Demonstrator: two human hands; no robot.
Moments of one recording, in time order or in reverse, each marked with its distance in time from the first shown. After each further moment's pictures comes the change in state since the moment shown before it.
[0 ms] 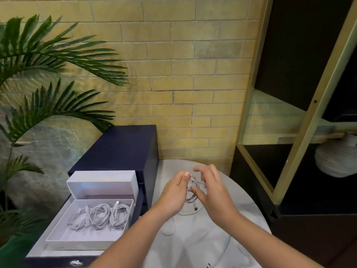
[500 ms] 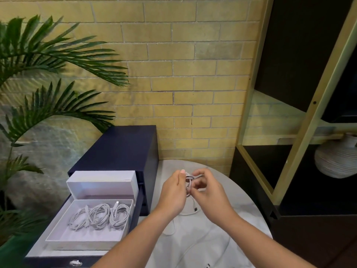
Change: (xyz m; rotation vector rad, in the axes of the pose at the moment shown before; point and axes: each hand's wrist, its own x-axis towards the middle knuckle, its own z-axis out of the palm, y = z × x) left_hand 0.003 -0.001 0.005 -0.057 0.186 0.005; right_hand -0.001 -0.008 0.005 0.378 -0.051 0.310
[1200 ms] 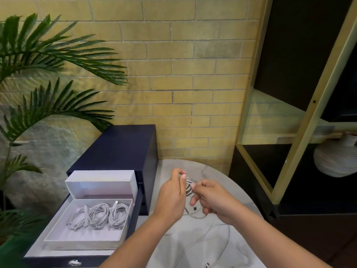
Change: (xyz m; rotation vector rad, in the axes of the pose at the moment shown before) left_hand -0.010 -0.014 0.000 0.252 0.024 0.247; right_hand 0.008 -0.009 -0.018 0.291 -0.306 0.468
